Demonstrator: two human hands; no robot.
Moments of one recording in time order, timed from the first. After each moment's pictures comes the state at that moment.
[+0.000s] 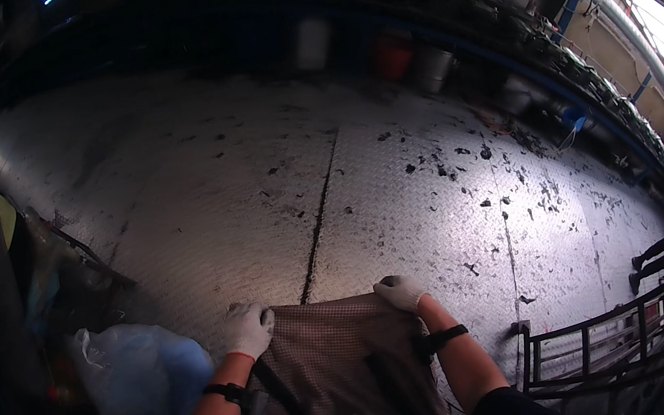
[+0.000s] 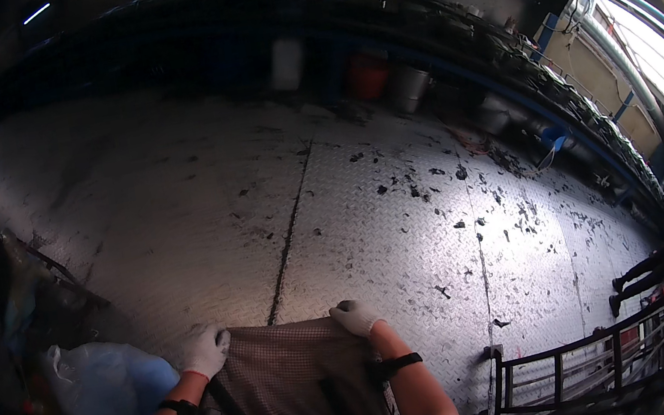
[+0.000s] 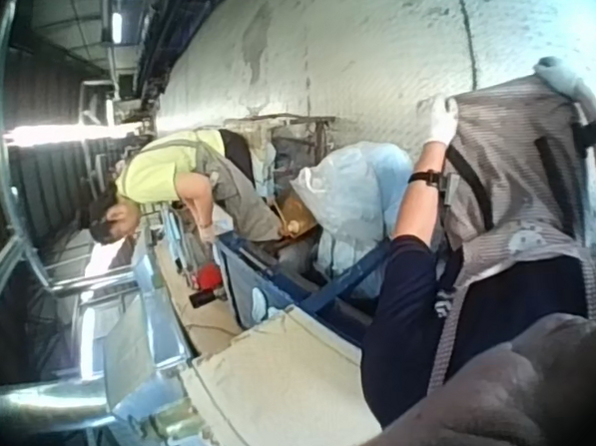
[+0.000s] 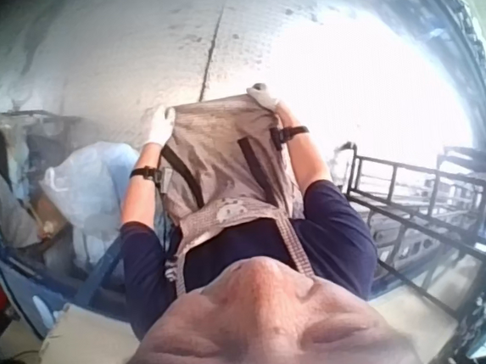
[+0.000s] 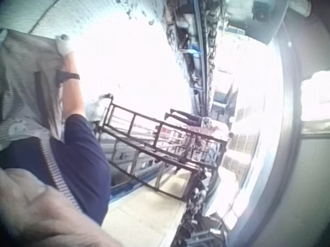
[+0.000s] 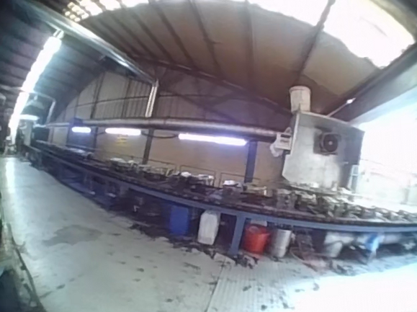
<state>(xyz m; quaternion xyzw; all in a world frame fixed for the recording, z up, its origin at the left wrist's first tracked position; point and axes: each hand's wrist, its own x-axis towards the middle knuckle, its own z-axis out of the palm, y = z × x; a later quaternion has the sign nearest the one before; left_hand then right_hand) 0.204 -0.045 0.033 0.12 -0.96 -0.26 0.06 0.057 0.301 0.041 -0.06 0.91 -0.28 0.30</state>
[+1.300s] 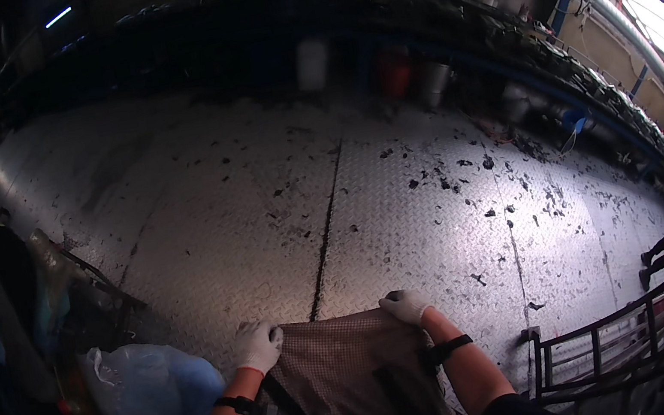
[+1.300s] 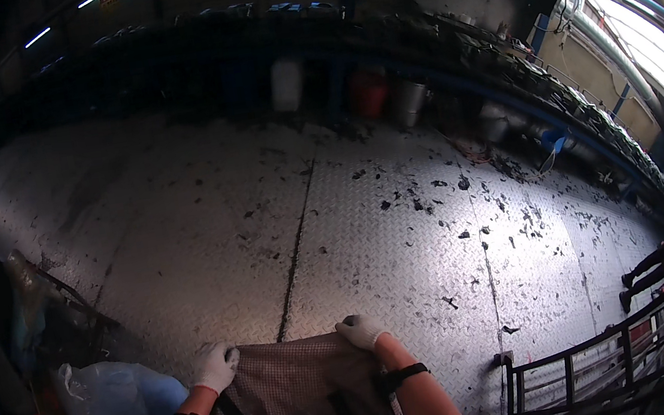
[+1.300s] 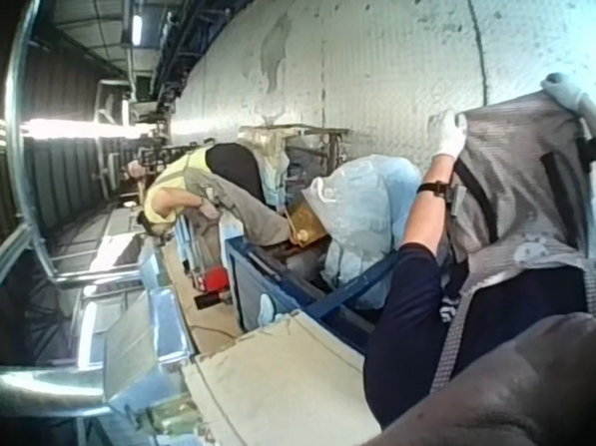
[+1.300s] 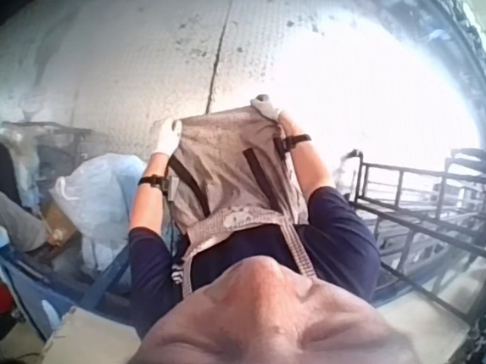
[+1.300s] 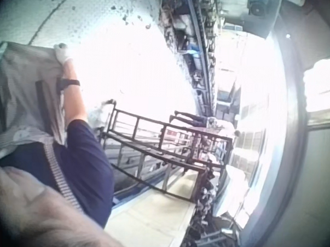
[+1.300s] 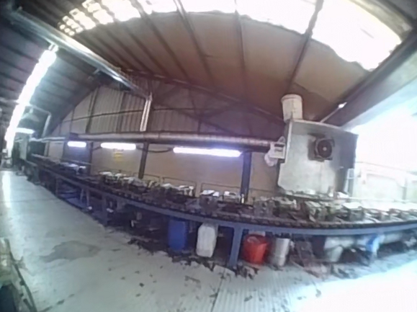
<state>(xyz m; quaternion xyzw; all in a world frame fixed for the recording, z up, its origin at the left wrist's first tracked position) 0.202 -0.044 0.033 0.09 -0.96 -0.24 0.06 0.061 0.308 0.043 -0.07 0.92 -0.27 0.28</state>
